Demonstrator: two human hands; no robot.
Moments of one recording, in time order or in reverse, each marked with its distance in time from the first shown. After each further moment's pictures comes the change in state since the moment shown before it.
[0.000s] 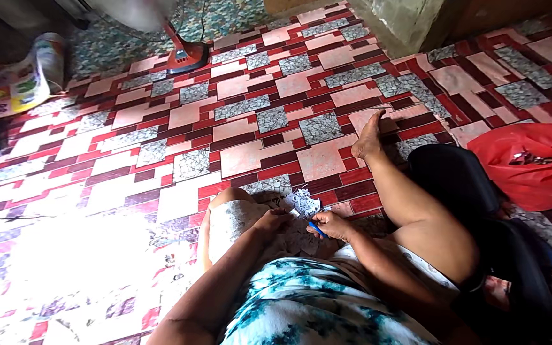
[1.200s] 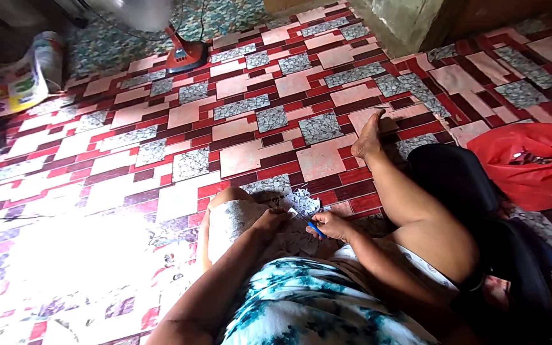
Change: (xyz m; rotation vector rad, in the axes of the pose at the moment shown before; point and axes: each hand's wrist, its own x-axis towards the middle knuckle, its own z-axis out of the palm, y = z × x) left_hand -0.001 0.001 0.001 -0.052 0.029 0.005; right_hand 0.001 0.002 0.000 -0.034 -0.019 -0.013
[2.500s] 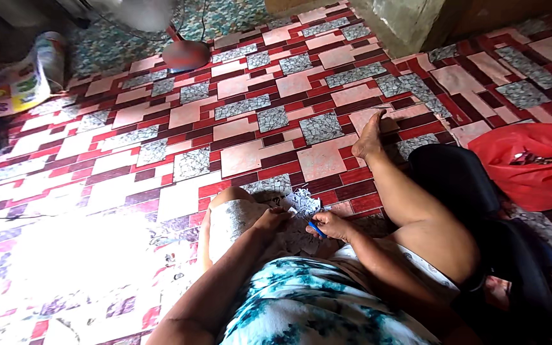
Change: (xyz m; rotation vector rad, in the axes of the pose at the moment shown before) left_hand 0.002 -0.001 -0.001 -0.025 0.003 0.010; right_hand -0.001 -0.002 -0.001 0.007 -0.014 0.017
